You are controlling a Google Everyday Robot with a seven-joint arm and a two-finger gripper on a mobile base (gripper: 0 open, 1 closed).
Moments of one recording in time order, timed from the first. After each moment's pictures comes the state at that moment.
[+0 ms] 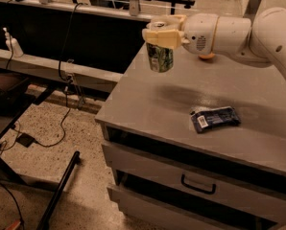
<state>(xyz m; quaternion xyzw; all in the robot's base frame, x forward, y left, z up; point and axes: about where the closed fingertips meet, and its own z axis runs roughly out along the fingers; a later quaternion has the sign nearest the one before) 0.641 -0.040 0.996 -0.42 0.59 0.35 0.59</state>
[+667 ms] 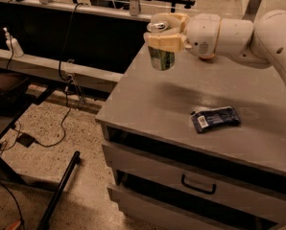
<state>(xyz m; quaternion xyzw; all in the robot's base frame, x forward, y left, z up) 0.633 -0.041 0.998 -0.48 0.53 0.32 0.62</state>
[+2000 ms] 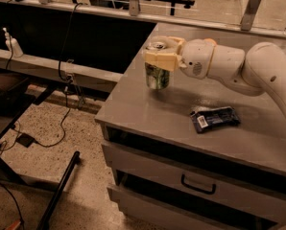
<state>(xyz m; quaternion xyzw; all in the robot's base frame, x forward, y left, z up) 0.624 -0.039 0.952 -0.40 0.58 0.37 0.61</state>
